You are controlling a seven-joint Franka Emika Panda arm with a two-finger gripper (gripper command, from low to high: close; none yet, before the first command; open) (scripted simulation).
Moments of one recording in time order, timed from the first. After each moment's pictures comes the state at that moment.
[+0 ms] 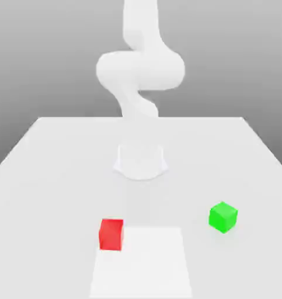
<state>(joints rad) 0.00 -0.73 -0.02 -2.36 0.01 2.35 0.78</state>
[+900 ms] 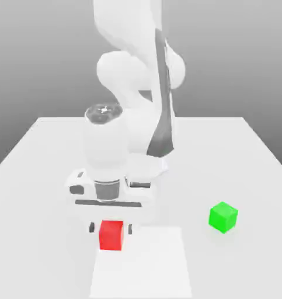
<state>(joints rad) -0.10 0.20 -0.06 -2.81 0.09 3.01 0.61</state>
